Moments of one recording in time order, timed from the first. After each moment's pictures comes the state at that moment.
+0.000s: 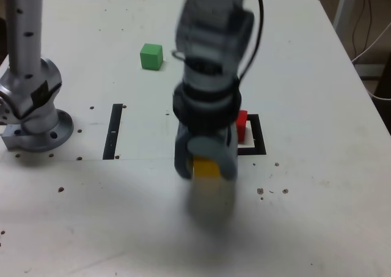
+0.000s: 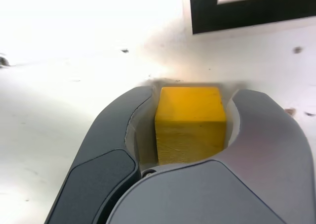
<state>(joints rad) -0.43 1.92 -1.34 1.07 0.06 -0.33</state>
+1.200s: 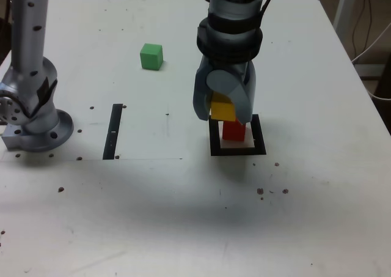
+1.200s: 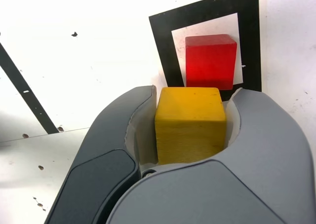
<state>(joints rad) -0.18 1.95 -1.53 1.26 0.09 0.04</state>
